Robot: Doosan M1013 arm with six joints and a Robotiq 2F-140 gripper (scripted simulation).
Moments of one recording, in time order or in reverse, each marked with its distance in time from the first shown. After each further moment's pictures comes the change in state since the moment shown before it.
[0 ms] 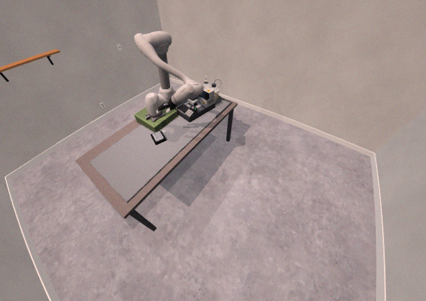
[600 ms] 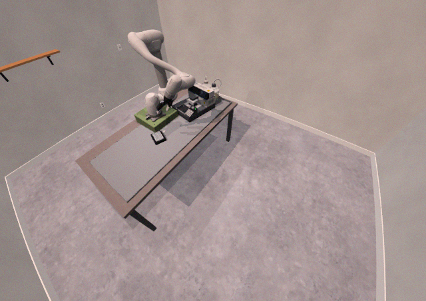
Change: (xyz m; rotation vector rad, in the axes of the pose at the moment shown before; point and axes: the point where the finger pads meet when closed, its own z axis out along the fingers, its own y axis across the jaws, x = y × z) arm -0.028 -0.033 0.047 0.153 0.230 -0.131
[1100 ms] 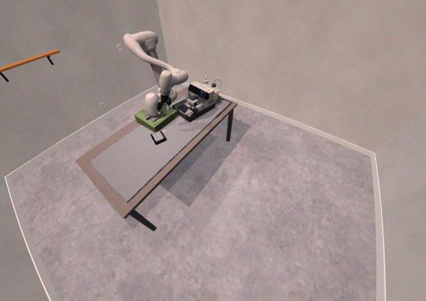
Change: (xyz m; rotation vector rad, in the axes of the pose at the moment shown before) arm -0.020 -0.035 0.041 0.105 0.226 -0.104
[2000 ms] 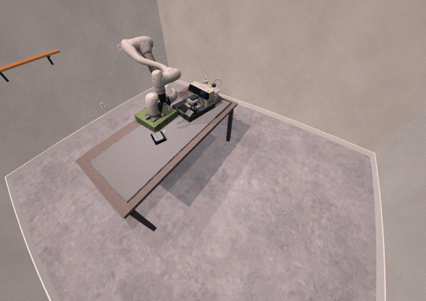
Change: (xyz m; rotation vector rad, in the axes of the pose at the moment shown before) arm -0.013 -0.039 0.045 0.087 0.303 -0.109
